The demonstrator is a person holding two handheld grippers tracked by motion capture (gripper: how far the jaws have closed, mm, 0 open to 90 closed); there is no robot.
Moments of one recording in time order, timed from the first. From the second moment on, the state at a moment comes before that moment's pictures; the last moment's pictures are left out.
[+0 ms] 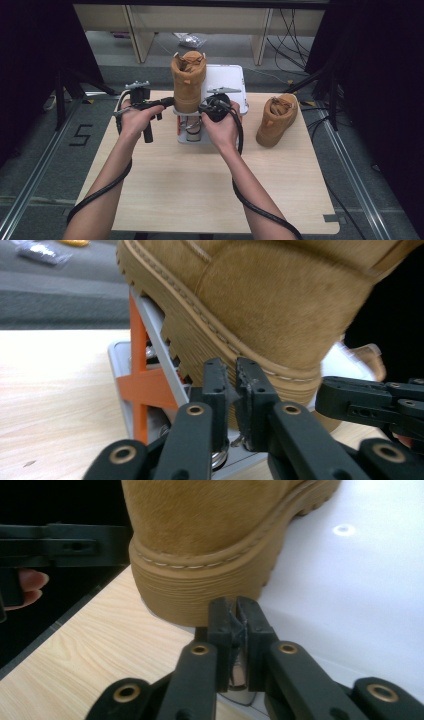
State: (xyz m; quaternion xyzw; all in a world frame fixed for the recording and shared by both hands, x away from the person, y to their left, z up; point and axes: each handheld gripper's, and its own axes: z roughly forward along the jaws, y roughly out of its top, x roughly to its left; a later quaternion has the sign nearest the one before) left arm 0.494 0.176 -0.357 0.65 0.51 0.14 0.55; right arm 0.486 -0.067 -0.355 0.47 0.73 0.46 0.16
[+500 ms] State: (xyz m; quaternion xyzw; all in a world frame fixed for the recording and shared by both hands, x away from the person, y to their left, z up) left arm 0.446 0.213 -0.391 0.63 0.51 0.18 0.56; right arm 0.467 -0.165 -0.351 0.54 0.69 0.44 0.19
